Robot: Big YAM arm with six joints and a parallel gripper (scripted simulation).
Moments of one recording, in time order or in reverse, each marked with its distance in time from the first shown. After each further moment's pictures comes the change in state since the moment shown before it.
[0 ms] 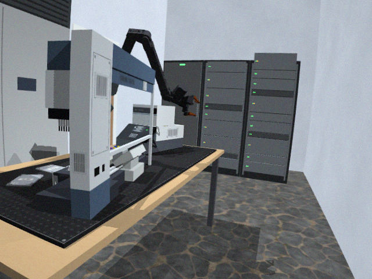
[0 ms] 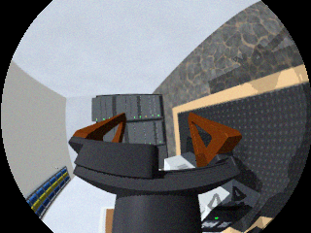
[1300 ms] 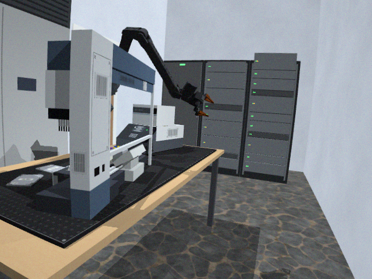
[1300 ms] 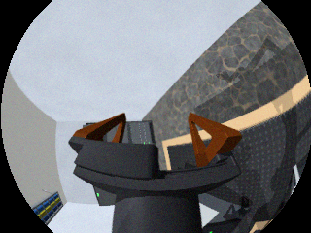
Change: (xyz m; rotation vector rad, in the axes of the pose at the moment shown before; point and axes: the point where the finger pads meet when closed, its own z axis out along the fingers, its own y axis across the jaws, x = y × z) arm -0.148 -0.015 0.010 0.128 -0.257 -0.013
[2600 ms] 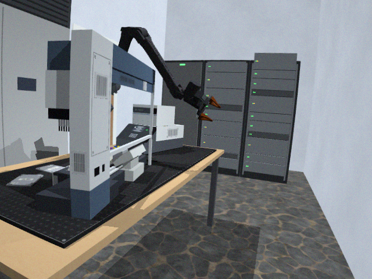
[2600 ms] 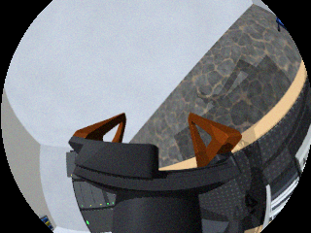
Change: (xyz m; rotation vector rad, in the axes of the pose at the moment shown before) arm -0.156 -0.073 -0.005 0.176 -0.261 -0.054
